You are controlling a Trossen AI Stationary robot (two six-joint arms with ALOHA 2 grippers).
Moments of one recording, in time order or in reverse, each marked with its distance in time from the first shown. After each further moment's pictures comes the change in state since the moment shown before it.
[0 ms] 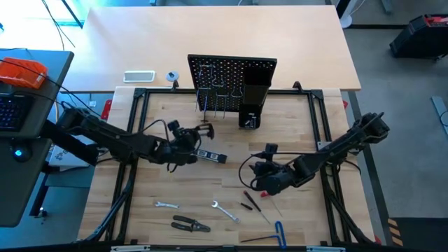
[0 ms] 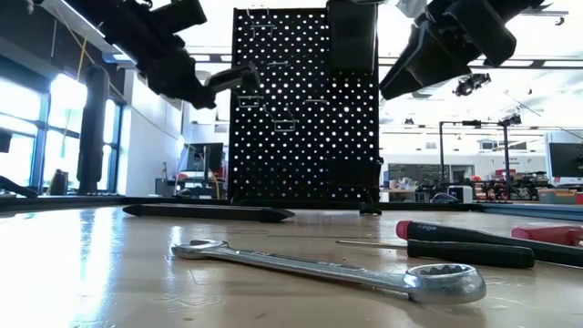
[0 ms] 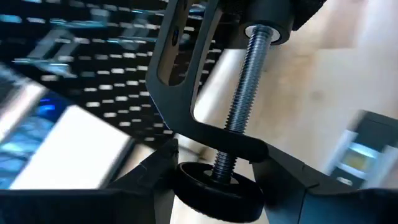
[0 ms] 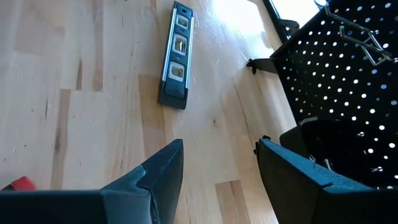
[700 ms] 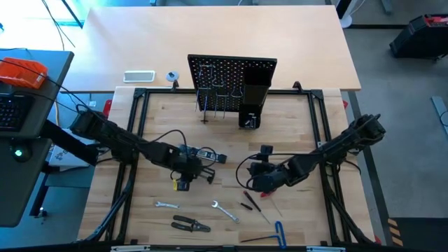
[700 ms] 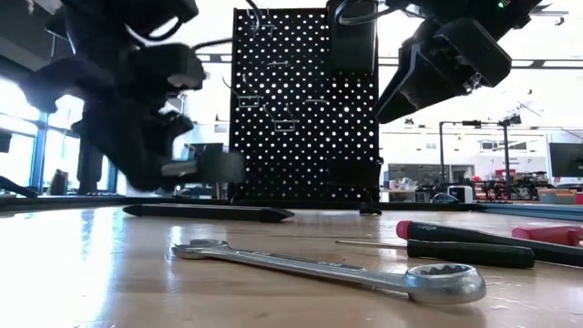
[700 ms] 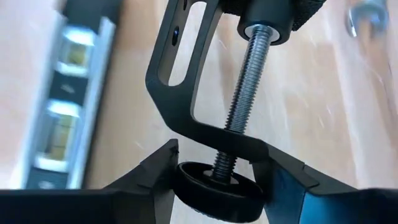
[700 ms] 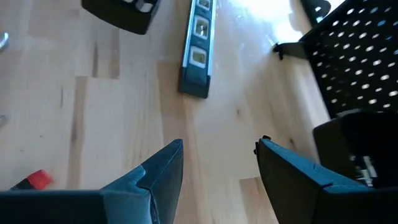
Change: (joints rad) left arm -0.003 0.221 -0.003 -0.016 0.858 0.002; right arm -0.036 0.059 -0.002 0.038 -0.105 0.009
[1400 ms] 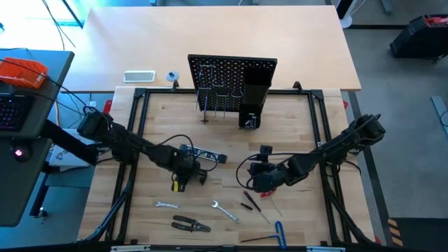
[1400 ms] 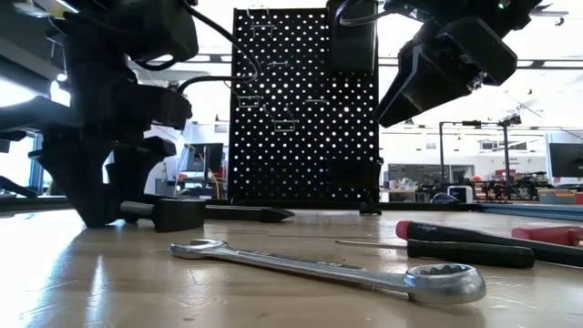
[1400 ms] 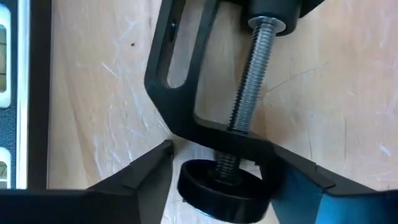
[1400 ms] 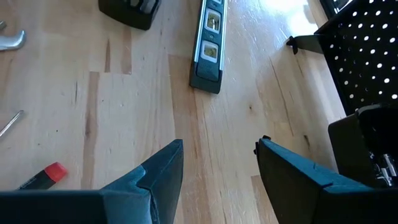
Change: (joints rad) left arm -0.001 0.134 0.006 -0.158 0.051 0.000; right arm -0.018 0.000 0.000 -0.005 -0.062 0.012
